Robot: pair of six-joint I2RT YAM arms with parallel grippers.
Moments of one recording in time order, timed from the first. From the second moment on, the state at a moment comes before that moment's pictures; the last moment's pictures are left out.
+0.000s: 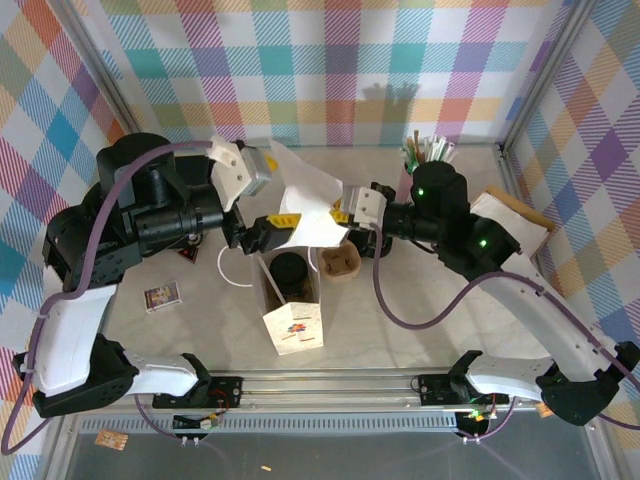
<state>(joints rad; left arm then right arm) -0.80 1.29 2.17 -1.18 0.25 0.32 0.74 1.16 1.41 -0.53 -0.41 -0.71</state>
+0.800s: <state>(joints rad) -0.80 1.17 2.06 -1.14 0.28 0.56 0.75 1.25 1.63 -0.77 -0.40 -1.03</state>
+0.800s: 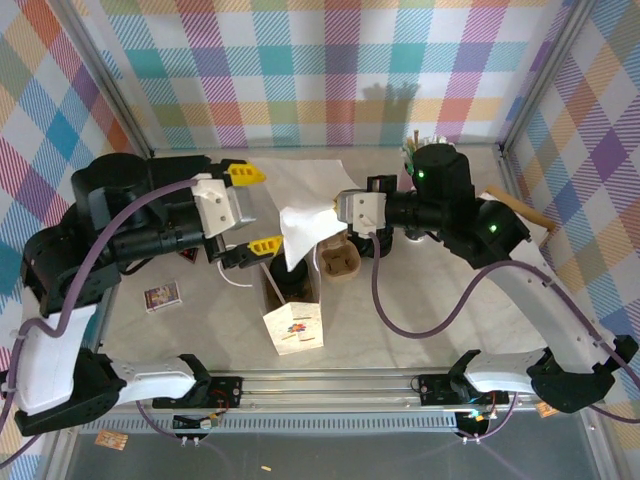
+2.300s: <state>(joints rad) -0.82 1.14 1.94 -1.23 0.11 0.59 0.81 1.29 1.79 -0.87 -0.43 -1.01</state>
